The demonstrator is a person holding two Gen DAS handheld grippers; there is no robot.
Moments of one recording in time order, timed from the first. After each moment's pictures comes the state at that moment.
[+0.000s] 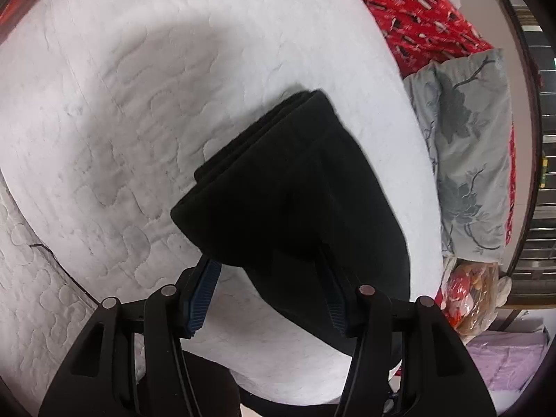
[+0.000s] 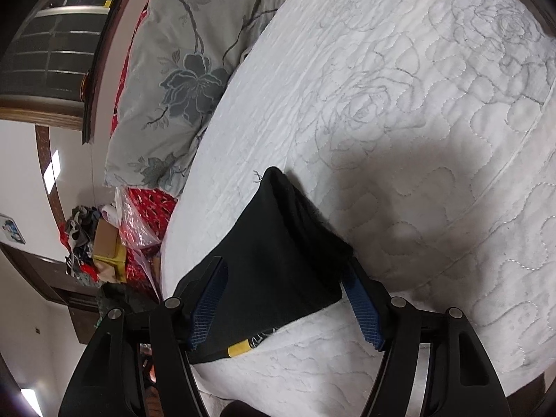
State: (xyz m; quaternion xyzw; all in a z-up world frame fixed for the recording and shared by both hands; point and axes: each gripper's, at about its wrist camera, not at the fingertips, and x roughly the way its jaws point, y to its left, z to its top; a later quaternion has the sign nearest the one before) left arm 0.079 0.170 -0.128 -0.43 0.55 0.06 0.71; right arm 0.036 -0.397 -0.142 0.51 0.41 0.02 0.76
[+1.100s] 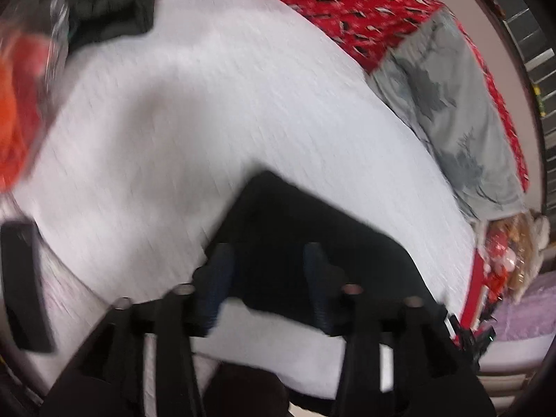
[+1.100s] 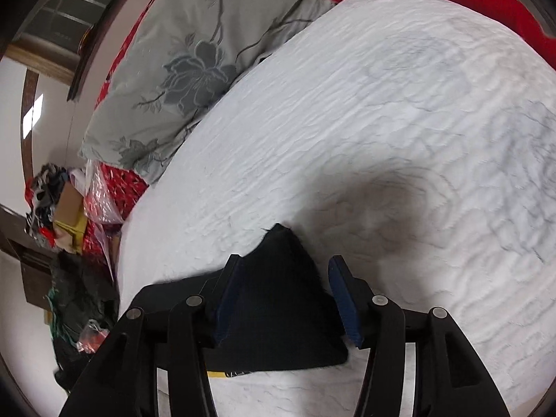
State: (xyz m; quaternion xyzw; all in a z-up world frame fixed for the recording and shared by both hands) left arm 0.093 0.184 -0.039 -0.28 0.55 0.06 0.79; right arm 0.089 -0.402 -0.107 0.37 0.46 0.01 0.81
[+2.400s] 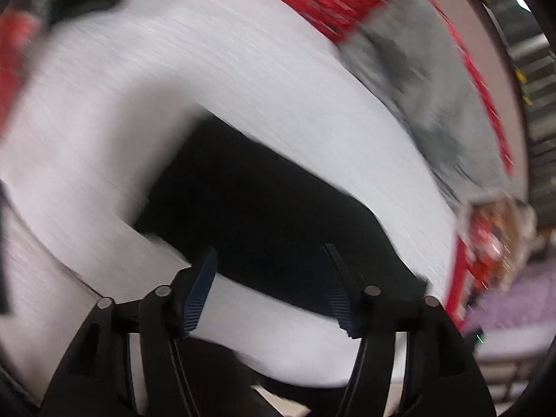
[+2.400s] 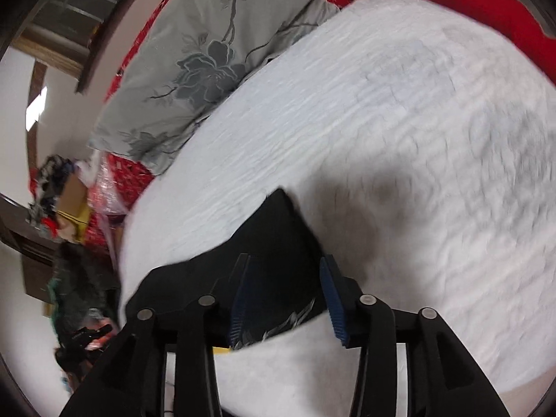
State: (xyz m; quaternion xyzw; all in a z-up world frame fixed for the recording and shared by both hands) left arm 0.044 0.111 -0.042 -0.31 0.56 -0.02 0.77; right arm 0.048 -0.408 -0.093 0.40 0.46 0.03 0.80
